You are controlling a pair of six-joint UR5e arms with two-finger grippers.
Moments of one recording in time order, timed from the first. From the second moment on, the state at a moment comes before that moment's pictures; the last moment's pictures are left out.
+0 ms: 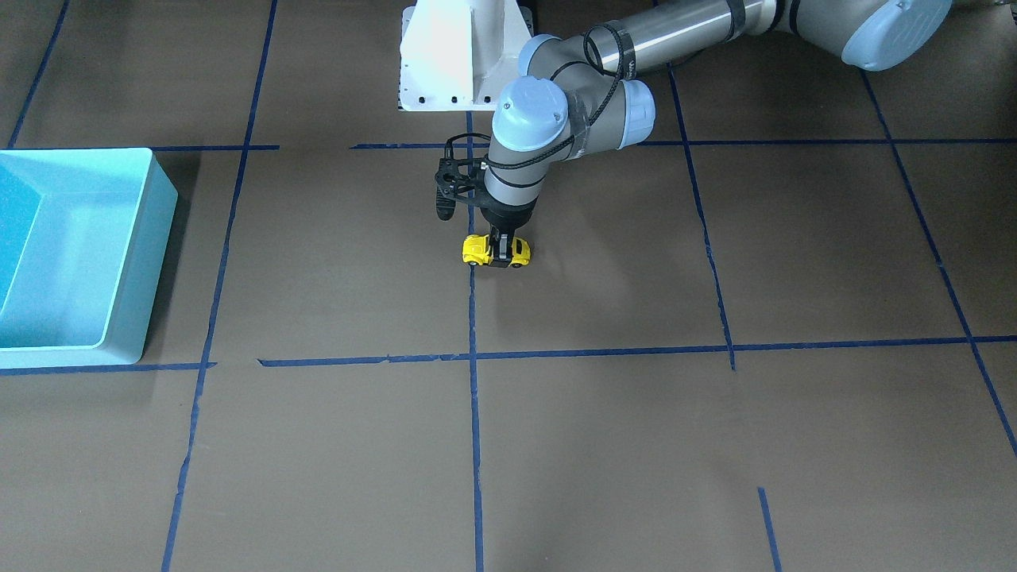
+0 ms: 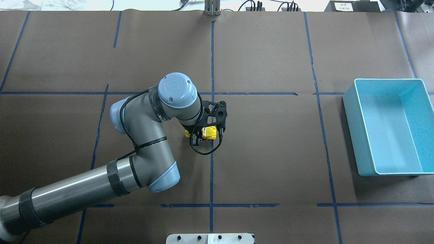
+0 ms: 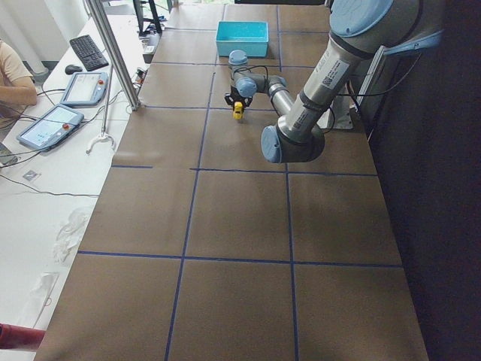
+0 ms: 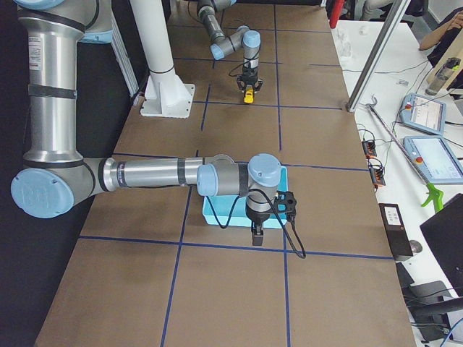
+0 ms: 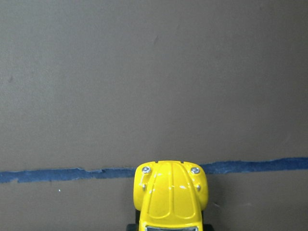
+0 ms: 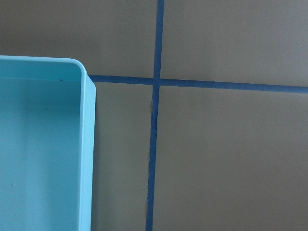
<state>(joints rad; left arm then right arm) -0.51 -2.37 -1.44 -1.78 -1.93 0.38 1.51 -1.64 1.73 -1.59 2.26 0.05</state>
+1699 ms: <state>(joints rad) -0.51 -2.37 -1.40 -1.85 -1.93 0.39 1.51 -1.65 1.73 -1.59 2.26 0.05</state>
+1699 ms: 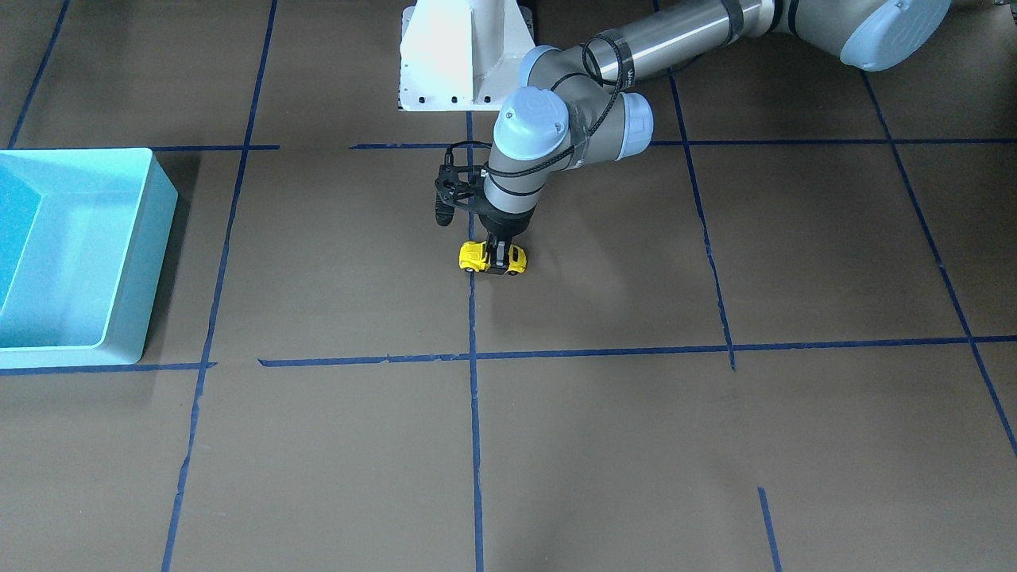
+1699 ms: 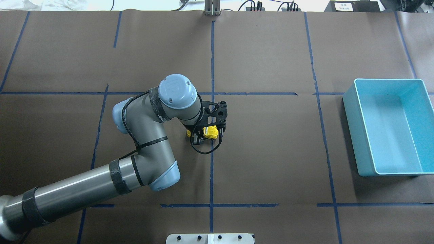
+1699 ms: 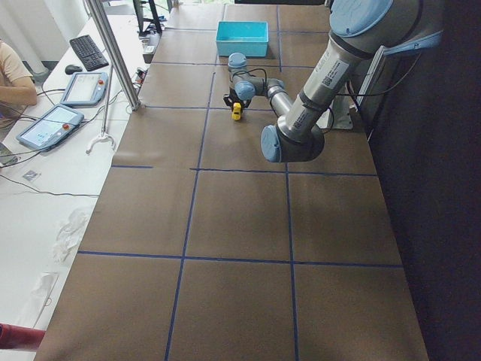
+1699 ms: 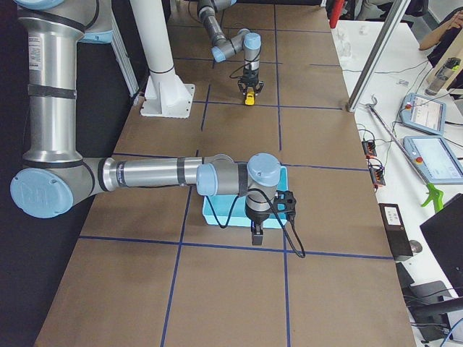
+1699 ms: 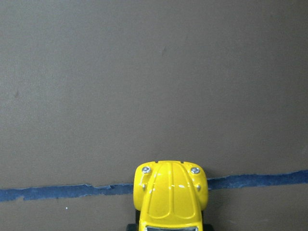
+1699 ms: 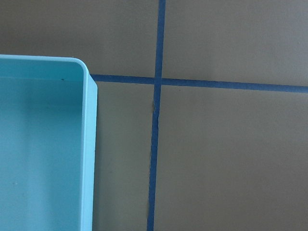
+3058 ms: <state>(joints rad) -0.51 -2.35 -1.39 -1.86 -1.93 0.42 1.51 -1.65 1.73 -1.59 2.27 0.05</state>
